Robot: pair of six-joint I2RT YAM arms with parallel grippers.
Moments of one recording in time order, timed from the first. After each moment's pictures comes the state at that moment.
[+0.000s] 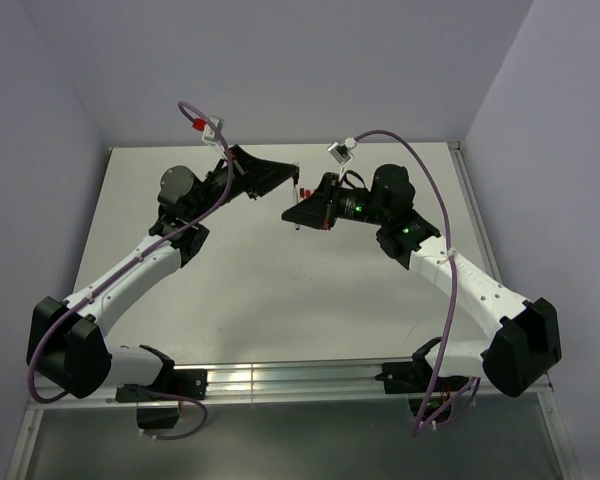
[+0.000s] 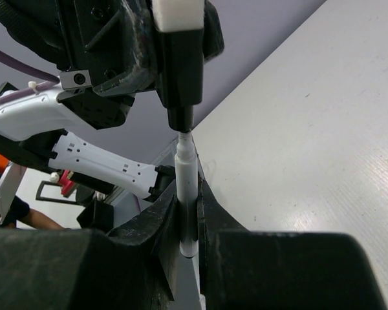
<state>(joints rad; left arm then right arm) -0.51 1.33 1.03 0.65 0.54 -1.01 0.53 1.25 1.02 0.23 -0.77 0.75</state>
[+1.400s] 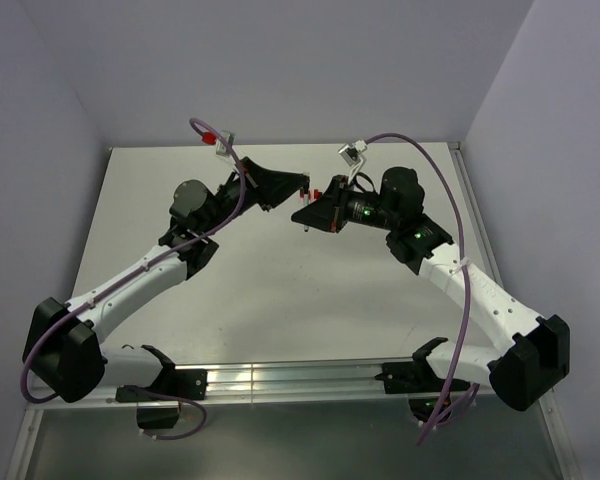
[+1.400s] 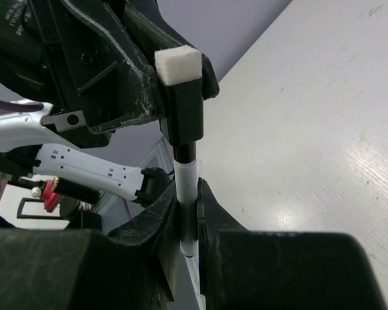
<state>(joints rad) -0.63 1.31 0.97 0.67 0.39 -0.95 0.51 1.17 1.01 0.10 -0.69 0.70</state>
